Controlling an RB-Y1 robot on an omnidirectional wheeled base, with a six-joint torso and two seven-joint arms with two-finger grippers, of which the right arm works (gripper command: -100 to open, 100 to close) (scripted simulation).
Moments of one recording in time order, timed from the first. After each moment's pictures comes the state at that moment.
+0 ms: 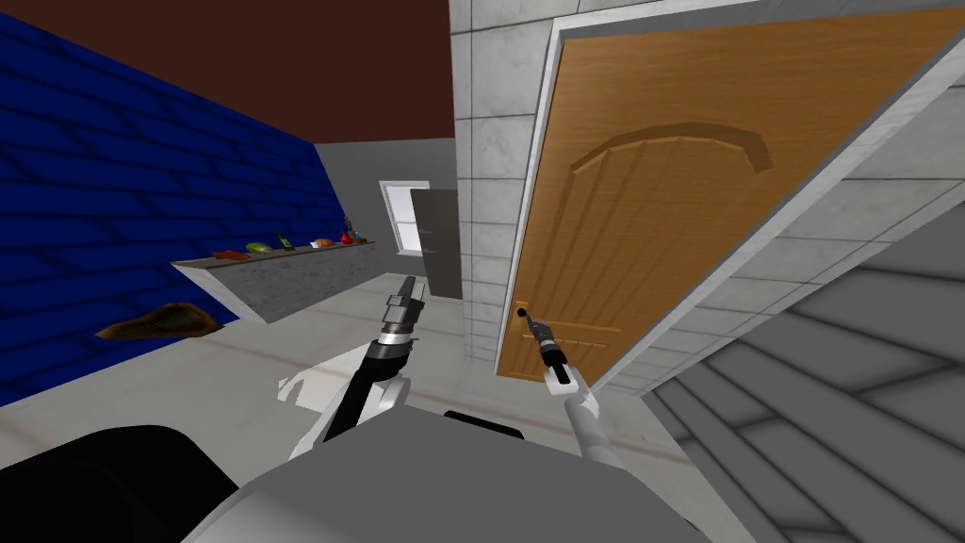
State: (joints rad) arm -0.24 -0.08 -0.18 -0.99 0.53 -0.46 0.66
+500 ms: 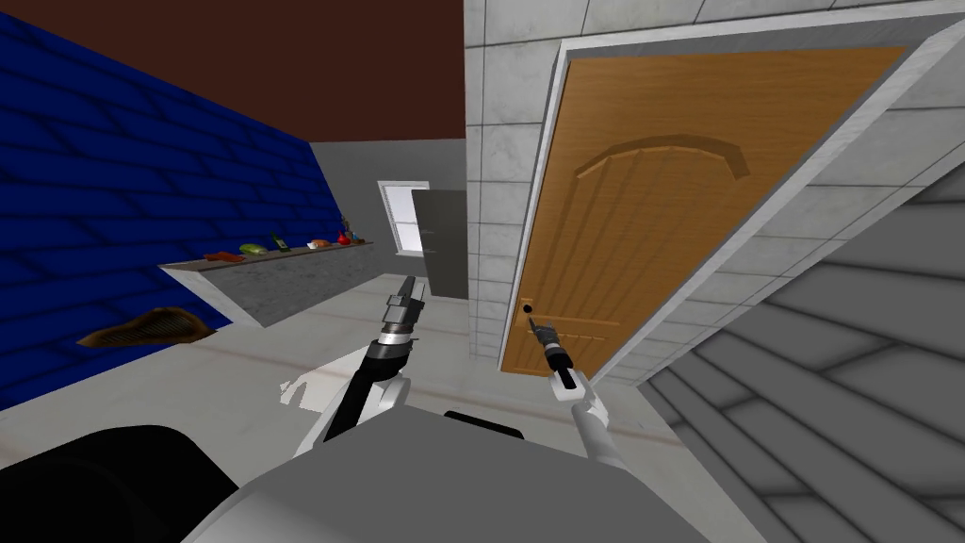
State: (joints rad) arm -0.20 -0.10 -0.19 -1.02 0.60 -0.45 0.76
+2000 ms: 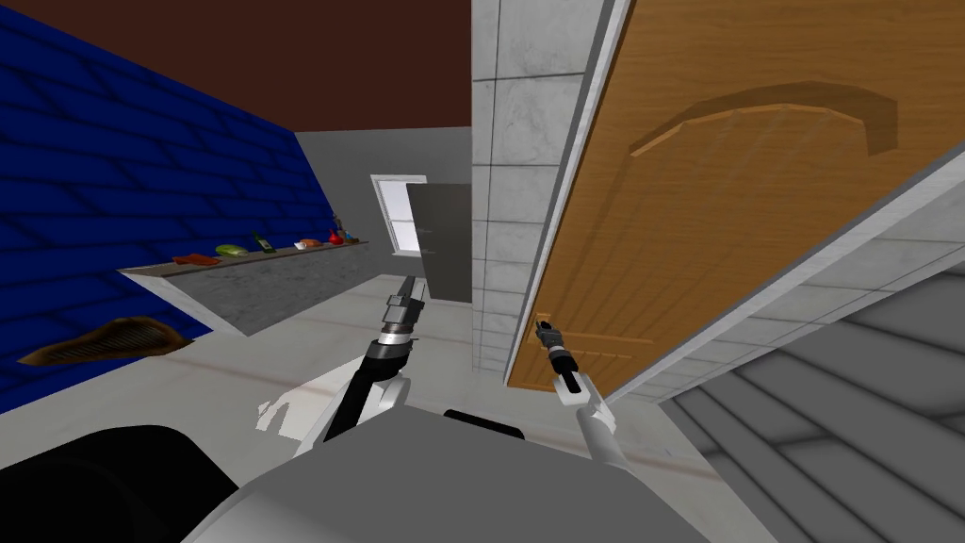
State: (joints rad) arm -0.18 -0.11 -0.23 -1.04 0.66 -0.45 0.86
